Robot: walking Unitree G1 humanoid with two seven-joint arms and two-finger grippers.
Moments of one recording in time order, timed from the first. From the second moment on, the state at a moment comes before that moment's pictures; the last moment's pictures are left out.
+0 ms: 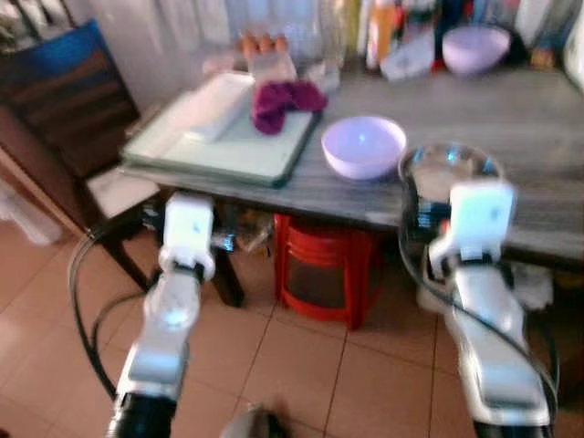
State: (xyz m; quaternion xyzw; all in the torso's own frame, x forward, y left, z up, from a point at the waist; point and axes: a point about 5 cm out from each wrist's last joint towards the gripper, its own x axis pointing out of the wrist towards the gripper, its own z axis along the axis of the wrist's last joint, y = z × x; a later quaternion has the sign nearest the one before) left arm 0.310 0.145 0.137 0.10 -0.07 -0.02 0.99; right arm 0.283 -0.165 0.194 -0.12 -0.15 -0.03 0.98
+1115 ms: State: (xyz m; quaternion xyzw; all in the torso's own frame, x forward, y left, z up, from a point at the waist) left arm 0.258 0.174 0.070 0.10 0.03 -0.01 0.99; right arm 0.224 -0.203 0.120 -0.09 -0.01 -0.07 0.99
